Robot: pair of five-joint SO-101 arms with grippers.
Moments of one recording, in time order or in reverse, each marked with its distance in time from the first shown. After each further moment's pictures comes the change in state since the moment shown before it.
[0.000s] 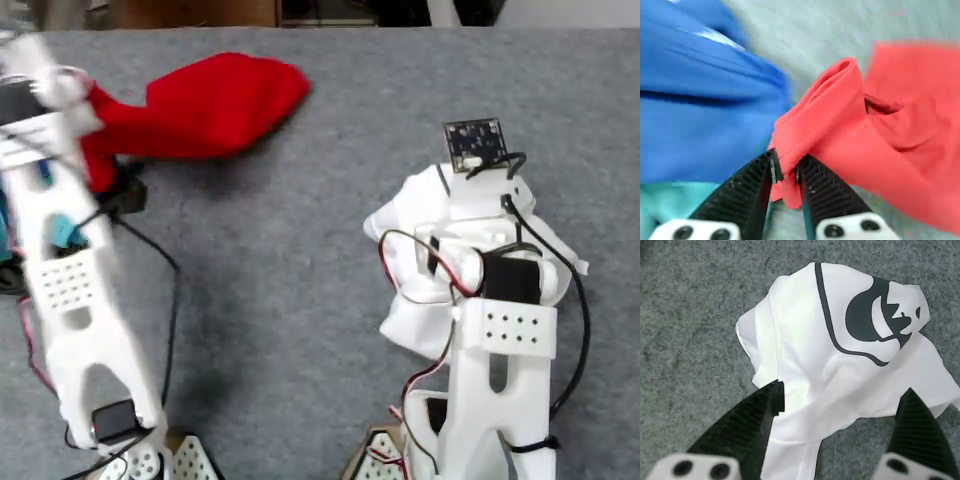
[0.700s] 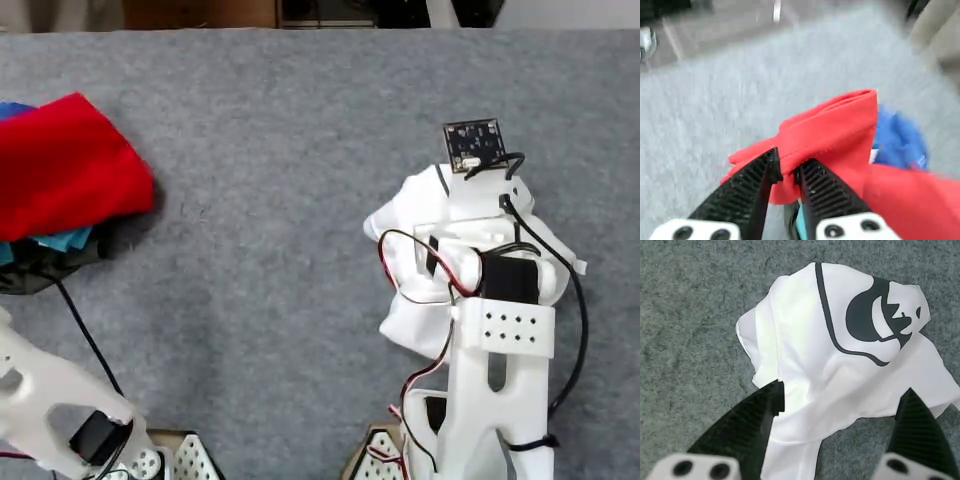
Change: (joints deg) left arm -33.0 -15.1 3.4 1.3 -0.3; right arm 0.0 0.0 0.2 0.0 0.0
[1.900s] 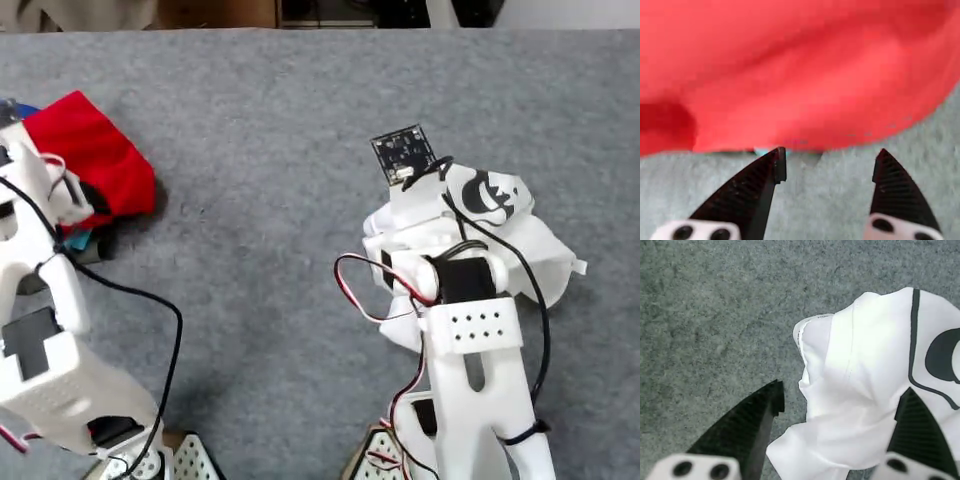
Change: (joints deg) left arm 27.3 -32.0 91.9 -25.5 -9.6; right arm -13.8 0.0 4.1 -3.9 0.0
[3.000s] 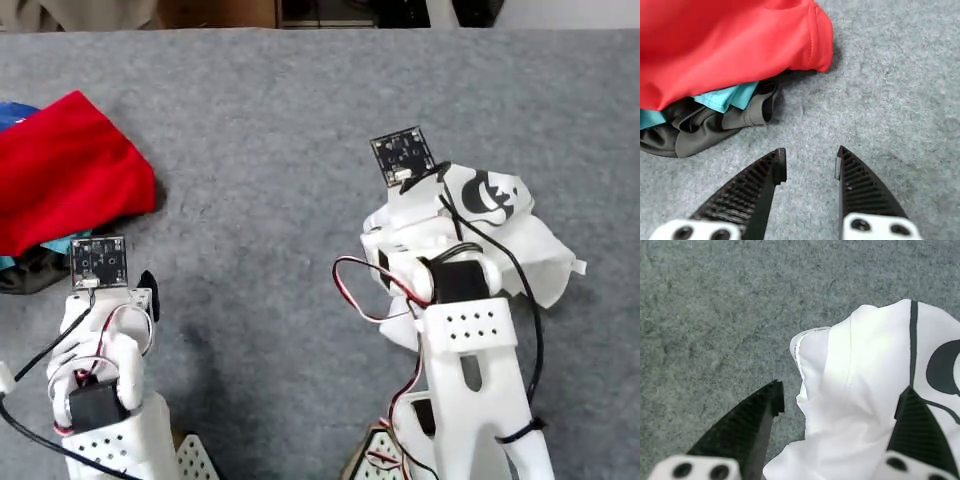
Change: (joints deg) left arm 11.3 -110.1 86.0 -14.9 -12.3; right arm 0.0 0.0 4.5 -7.6 0.0
